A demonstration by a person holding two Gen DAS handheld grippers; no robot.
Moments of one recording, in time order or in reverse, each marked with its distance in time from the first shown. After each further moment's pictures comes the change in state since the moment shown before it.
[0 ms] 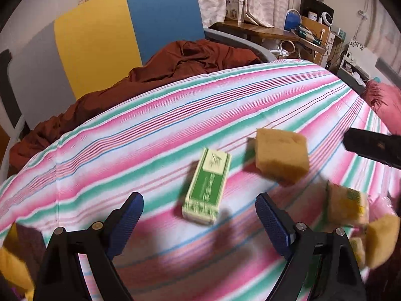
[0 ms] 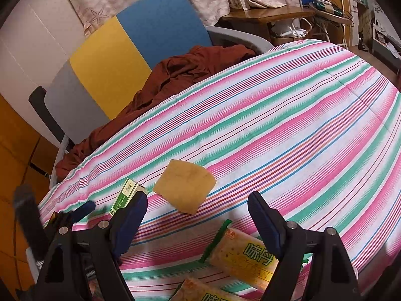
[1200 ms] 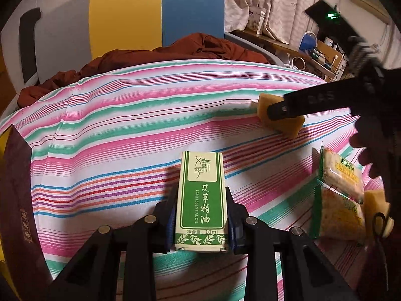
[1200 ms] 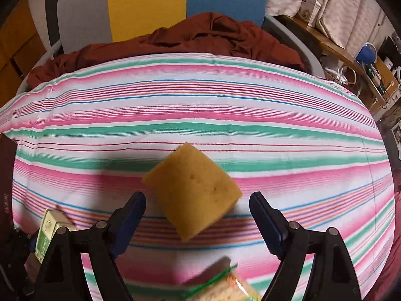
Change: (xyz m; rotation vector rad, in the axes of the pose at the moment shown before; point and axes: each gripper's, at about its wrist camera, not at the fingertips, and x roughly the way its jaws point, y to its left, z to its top) left arm -0.022 0.005 -0.093 -0.183 -0.058 -0.026; right arm 0.094 0.063 0.004 -0.502 0.226 -0.217
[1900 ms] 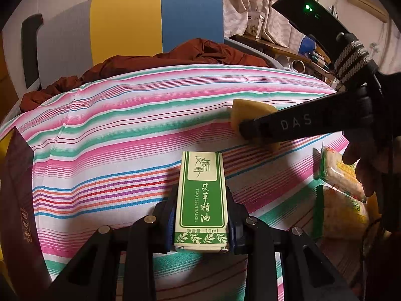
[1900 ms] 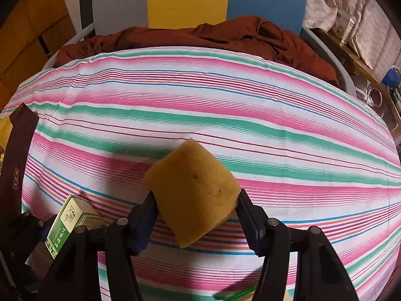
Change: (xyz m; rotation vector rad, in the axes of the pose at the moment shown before) left arm -0.003 -0.005 -0.007 0.017 -0.040 0.017; right arm 0.001 0.043 -0.012 -0.150 -0.008 0.102
